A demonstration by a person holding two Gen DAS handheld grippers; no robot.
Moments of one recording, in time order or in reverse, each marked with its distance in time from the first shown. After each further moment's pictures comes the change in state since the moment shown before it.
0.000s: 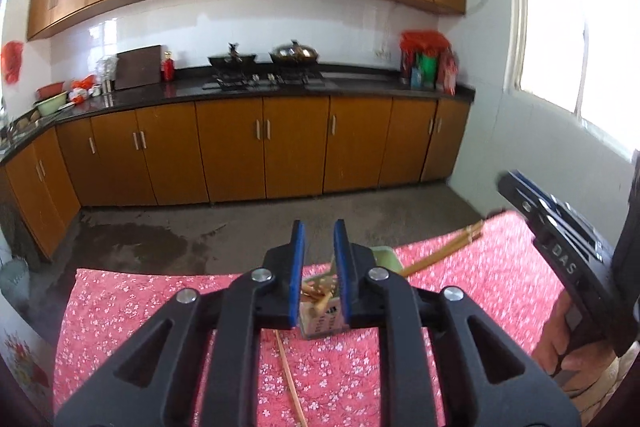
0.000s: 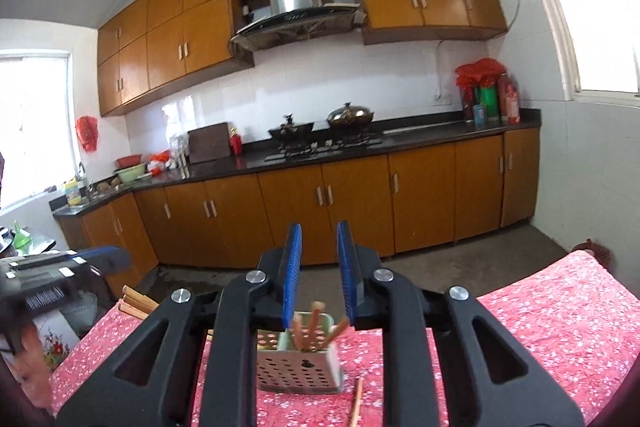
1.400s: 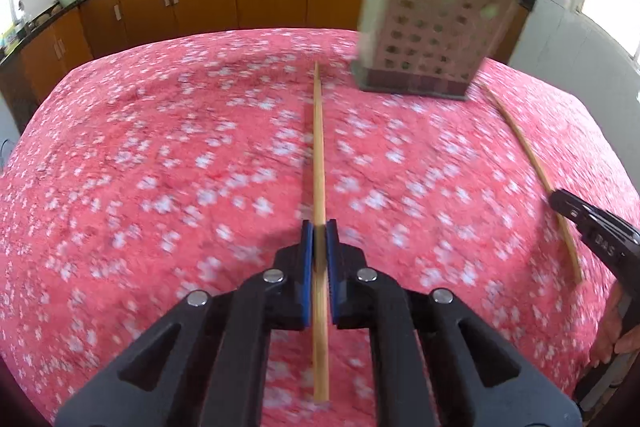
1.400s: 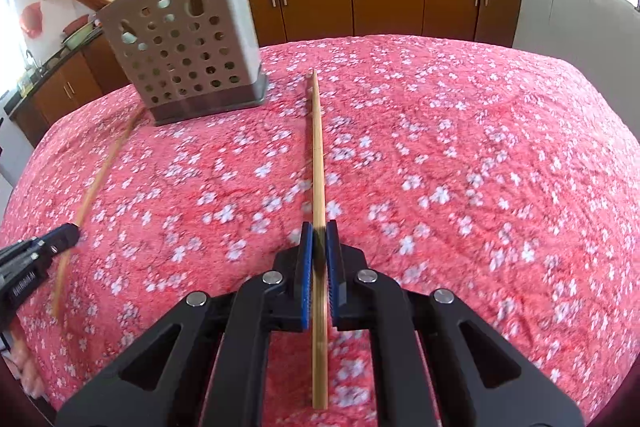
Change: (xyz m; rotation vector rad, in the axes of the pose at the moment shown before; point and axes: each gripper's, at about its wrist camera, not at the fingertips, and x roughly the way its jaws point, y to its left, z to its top) left arm 0.094 0.037 -0.246 -0.108 0.432 0.145; right arm 0.034 -0.048 -0.225 0.003 0.644 -0.151
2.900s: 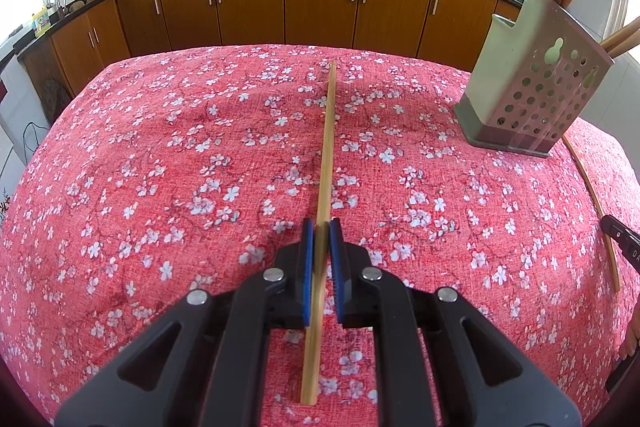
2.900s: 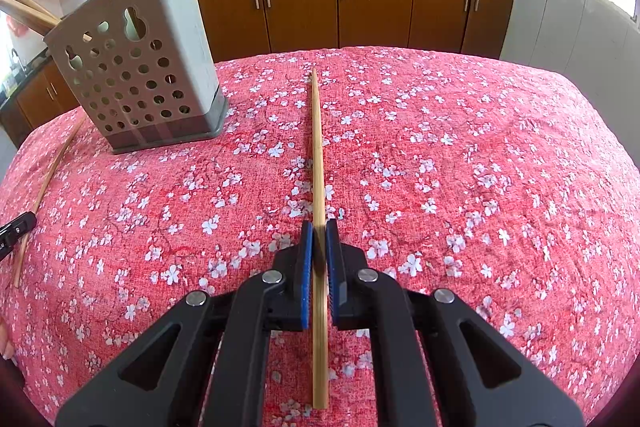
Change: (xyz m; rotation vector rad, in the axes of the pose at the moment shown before) left arm 0.019 0.068 0.030 -0.076 -0.036 0.088; right arm 0.034 -0.014 0.036 -0.008 -0.004 -0.052
